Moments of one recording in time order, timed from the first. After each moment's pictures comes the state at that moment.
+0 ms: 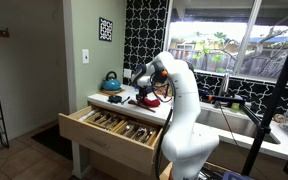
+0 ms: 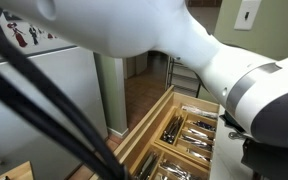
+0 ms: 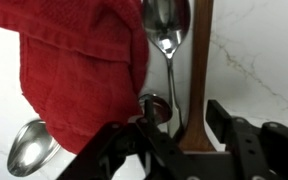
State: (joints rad) arm -0.46 0.43 -0.15 -1.67 0.10 2.33 -0.65
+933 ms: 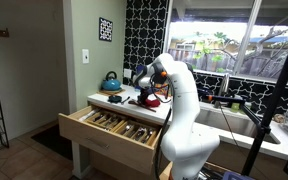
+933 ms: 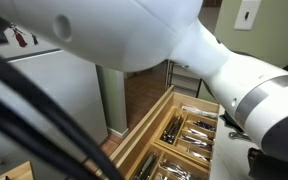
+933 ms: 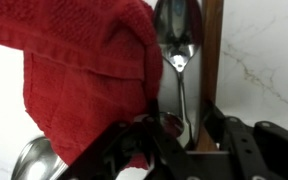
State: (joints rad) arm -0.49 0.47 -0.15 -1.65 0.12 2.31 -0.67
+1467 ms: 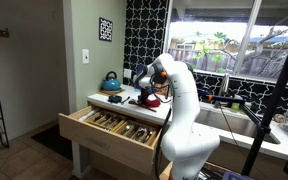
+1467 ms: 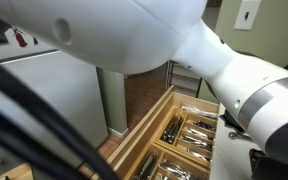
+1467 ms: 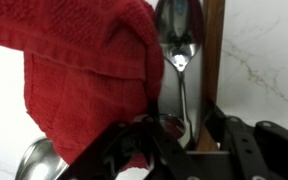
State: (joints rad) arm -0.50 0.47 -0.15 -1.64 0.13 2.31 -0.68
